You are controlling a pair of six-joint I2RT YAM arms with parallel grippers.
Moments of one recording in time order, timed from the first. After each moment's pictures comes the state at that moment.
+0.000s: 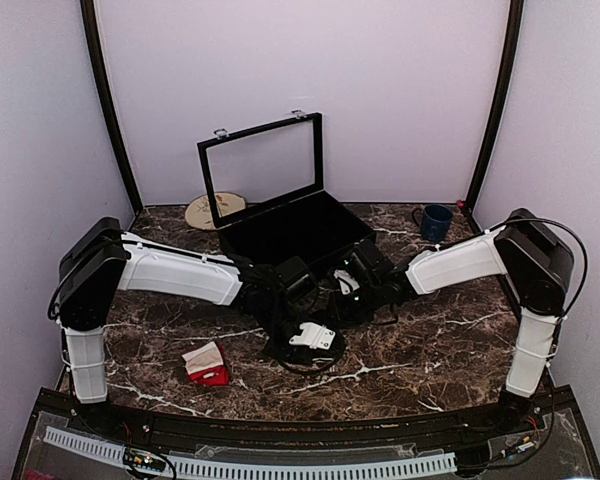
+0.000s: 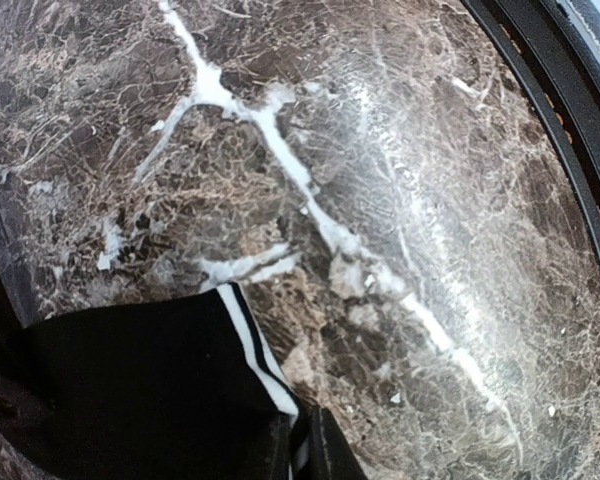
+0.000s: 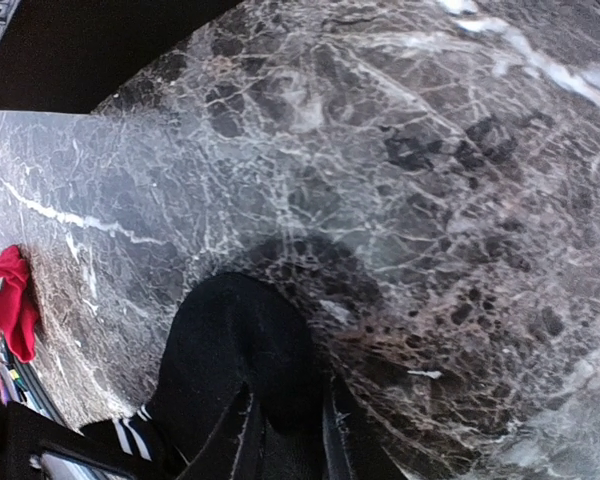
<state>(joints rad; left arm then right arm) -1.02 1.98 1.33 -0.56 0.34 0.91 0.82 1.89 1.05 -0.16 -0.27 0.60</state>
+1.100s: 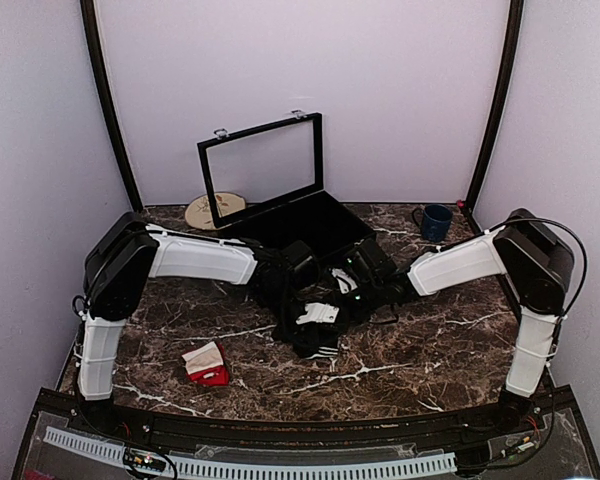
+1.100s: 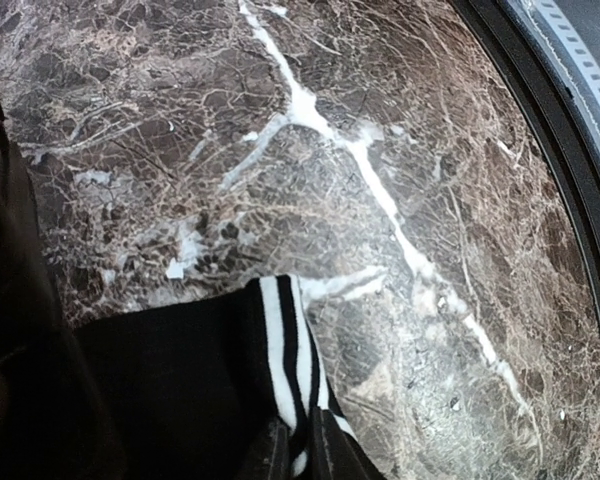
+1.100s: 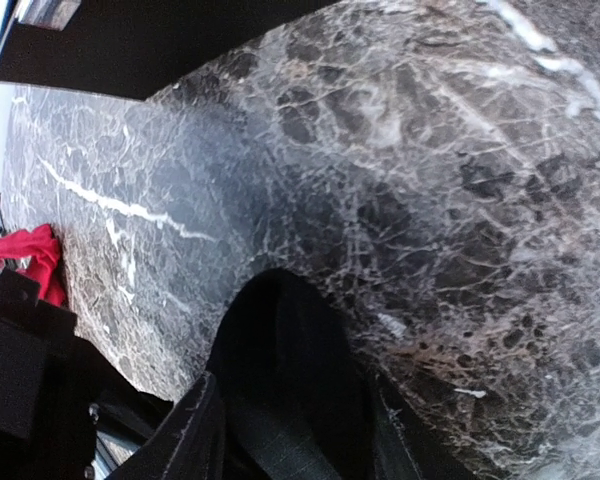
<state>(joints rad) -0.91 2.15 1.54 -0.69 0.54 0.87 0.80 1.89 1.03 -0.09 -0.36 0.55</state>
